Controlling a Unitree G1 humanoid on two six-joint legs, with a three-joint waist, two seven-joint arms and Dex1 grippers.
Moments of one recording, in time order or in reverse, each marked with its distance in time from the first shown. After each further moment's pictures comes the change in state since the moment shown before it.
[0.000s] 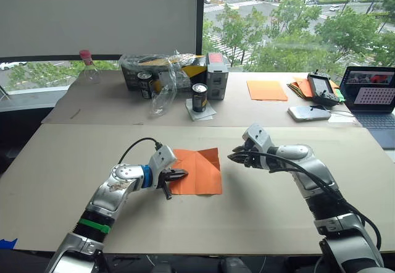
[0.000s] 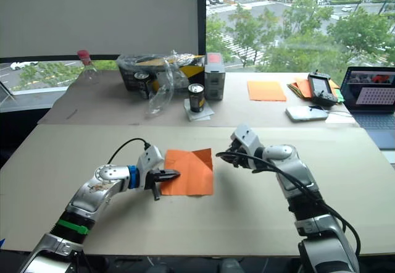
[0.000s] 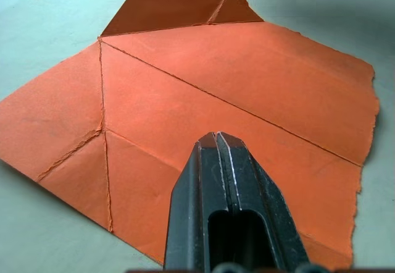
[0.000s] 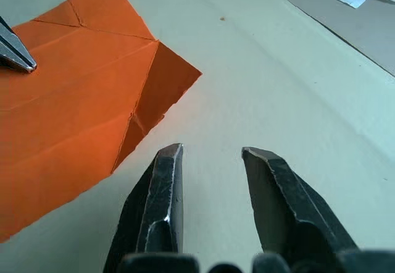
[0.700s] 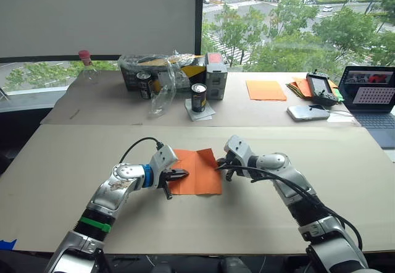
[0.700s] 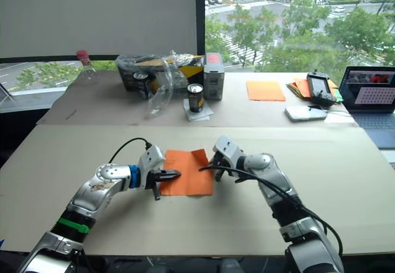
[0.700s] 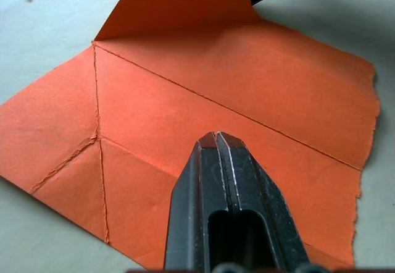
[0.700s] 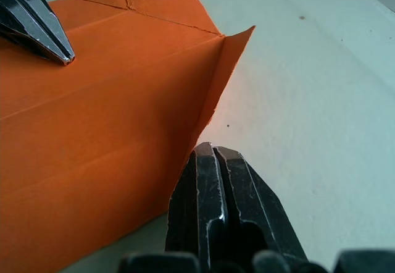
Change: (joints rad) left arm -0.010 0.011 -0.013 0.005 -0.001 0.001 0.001; right arm -0.036 0.096 0.142 0.198 -0.106 -0.304 -0.020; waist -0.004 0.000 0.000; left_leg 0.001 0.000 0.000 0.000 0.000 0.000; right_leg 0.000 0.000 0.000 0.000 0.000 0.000
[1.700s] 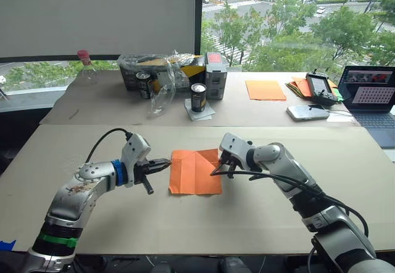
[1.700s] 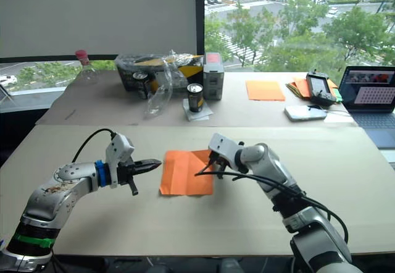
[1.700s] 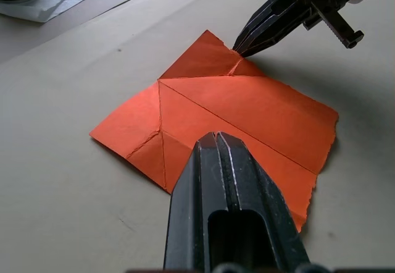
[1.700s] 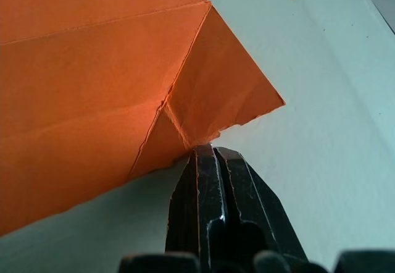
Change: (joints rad) left arm 0.117 0.118 0.193 -0.279 -0.214 0.150 0.048; right arm -0.080 -0.089 0.147 -0.129 -0.146 0.175 -0.028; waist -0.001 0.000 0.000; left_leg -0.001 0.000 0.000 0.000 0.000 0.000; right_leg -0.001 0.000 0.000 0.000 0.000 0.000
